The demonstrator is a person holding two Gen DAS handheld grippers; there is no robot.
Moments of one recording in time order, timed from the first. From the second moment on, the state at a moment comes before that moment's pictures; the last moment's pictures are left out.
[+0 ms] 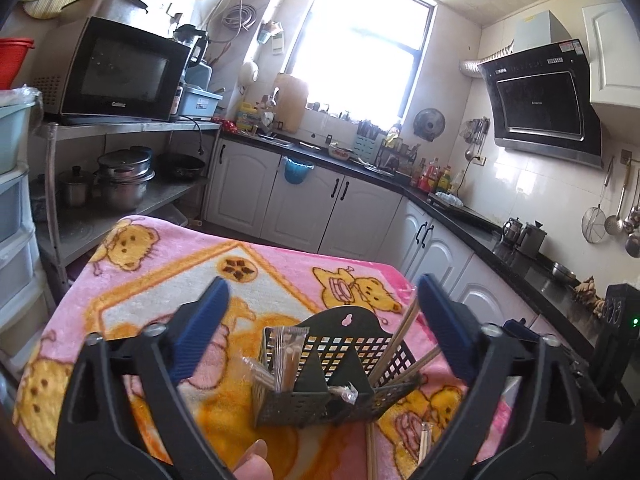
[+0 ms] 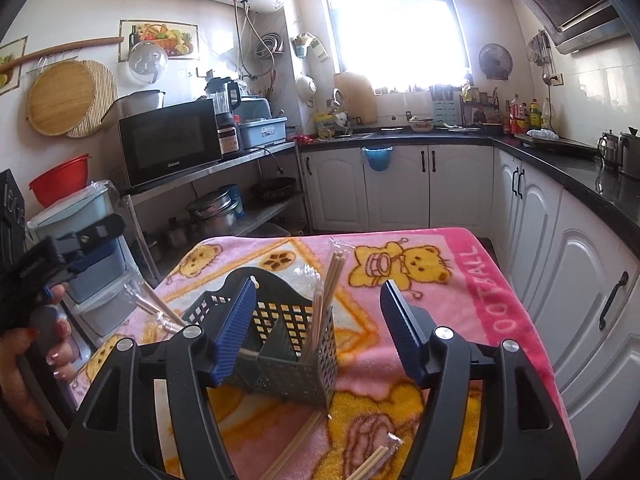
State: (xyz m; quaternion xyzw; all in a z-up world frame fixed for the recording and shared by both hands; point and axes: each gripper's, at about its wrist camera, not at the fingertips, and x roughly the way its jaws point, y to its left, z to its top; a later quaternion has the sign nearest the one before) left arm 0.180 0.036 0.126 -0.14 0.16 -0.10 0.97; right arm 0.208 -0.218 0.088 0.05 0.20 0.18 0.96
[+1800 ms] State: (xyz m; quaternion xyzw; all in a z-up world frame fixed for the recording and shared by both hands) left arm 0.111 0.020 0.046 -0.14 0.26 -0.09 0.95; right arm 0.130 -0.244 0.019 0.03 0.27 0.14 0.95
